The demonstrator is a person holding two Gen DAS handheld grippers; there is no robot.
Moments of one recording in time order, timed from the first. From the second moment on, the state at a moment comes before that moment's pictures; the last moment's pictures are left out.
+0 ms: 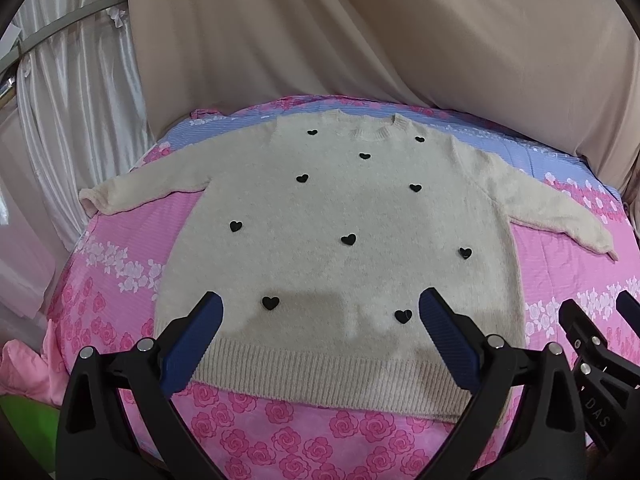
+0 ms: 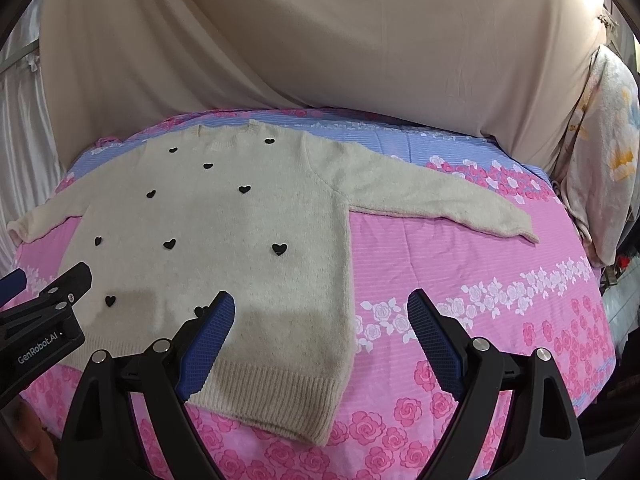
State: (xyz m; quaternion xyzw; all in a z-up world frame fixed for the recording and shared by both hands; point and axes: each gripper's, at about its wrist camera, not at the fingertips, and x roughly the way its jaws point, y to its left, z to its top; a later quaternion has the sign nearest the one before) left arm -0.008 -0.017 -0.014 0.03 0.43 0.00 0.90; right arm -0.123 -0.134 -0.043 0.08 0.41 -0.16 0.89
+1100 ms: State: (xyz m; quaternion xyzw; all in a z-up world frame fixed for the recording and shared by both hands) left arm -0.005 -0.025 -0.016 0.04 0.43 0.00 0.90; right arm -0.120 -0.137 -0.050 0.08 0.42 -0.15 0.89
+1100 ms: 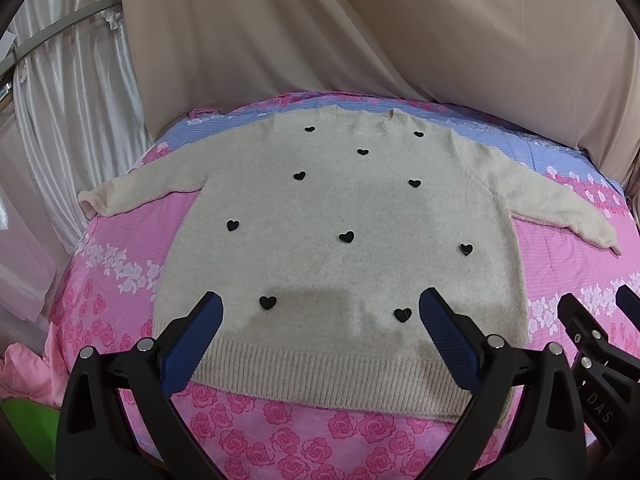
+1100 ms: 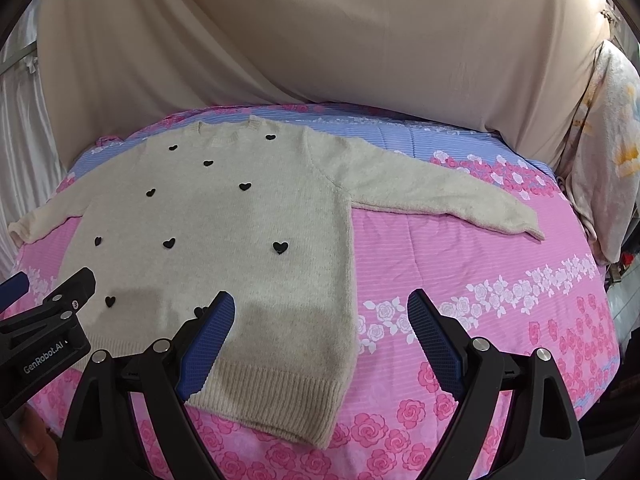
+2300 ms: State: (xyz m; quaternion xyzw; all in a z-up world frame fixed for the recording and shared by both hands) left arm 0.020 -0.030 -0.030 0.01 0.47 0.00 0.88; right arm -0.093 -0.232 -0.097 0.18 0.46 -0.17 0.86
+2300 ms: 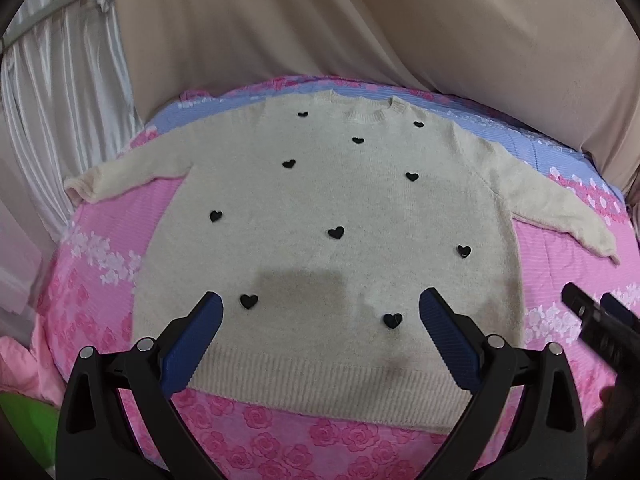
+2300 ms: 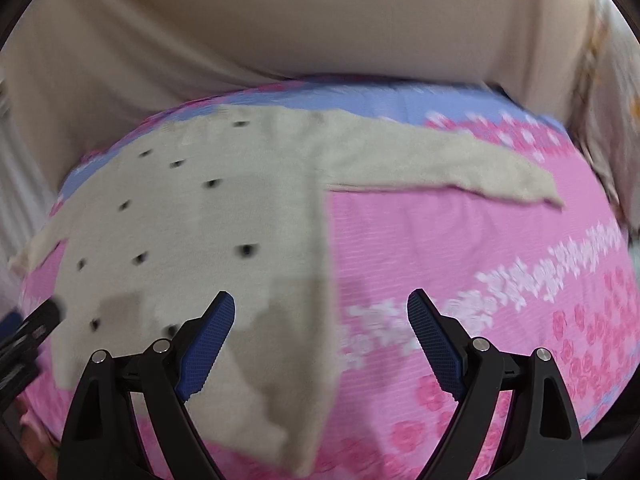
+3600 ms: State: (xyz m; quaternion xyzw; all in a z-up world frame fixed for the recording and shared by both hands) left arm 0.055 -0.021 -0.038 -0.03 0.49 0.00 0.87; right arm 0.086 -0.410 0.028 0.38 0.25 0.03 0.89
